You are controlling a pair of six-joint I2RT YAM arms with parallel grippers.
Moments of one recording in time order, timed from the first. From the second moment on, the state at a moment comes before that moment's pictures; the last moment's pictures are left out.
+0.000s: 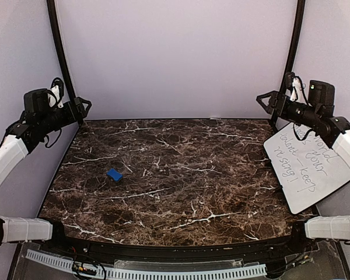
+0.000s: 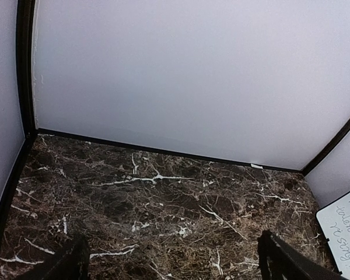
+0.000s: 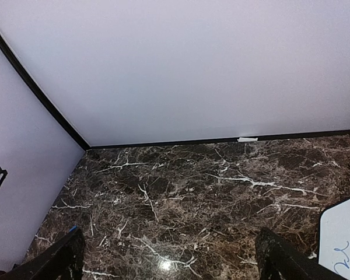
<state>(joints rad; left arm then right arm) -0.10 1.05 1.04 -0.27 0.12 -0.36 0.18 1.04 1.11 -0.33 -0.34 0.35</state>
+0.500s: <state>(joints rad) -0.11 1.06 0.98 -0.26 0.15 -0.37 0.18 1.06 1.09 -0.36 -0.30 0.35</state>
